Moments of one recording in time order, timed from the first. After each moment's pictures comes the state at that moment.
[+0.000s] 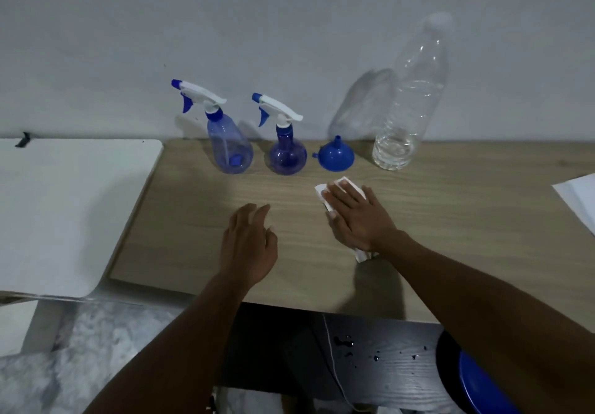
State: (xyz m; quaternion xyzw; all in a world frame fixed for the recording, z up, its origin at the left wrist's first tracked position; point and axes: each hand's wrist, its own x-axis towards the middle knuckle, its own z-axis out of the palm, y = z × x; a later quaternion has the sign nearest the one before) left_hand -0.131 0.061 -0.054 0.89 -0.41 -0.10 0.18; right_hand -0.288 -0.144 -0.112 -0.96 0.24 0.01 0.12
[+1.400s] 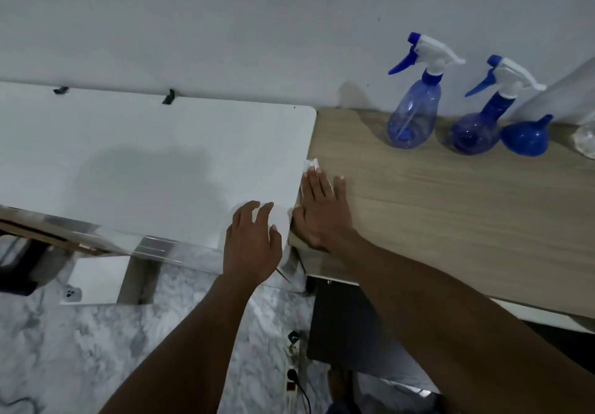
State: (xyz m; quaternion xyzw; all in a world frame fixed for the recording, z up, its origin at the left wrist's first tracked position) left_hand 0.107 0.319 -0.076 0.91 -0.38 -0.04 0.16; right_hand 0.049 0.157 -0.116 -0.96 0.26 0.05 0.13
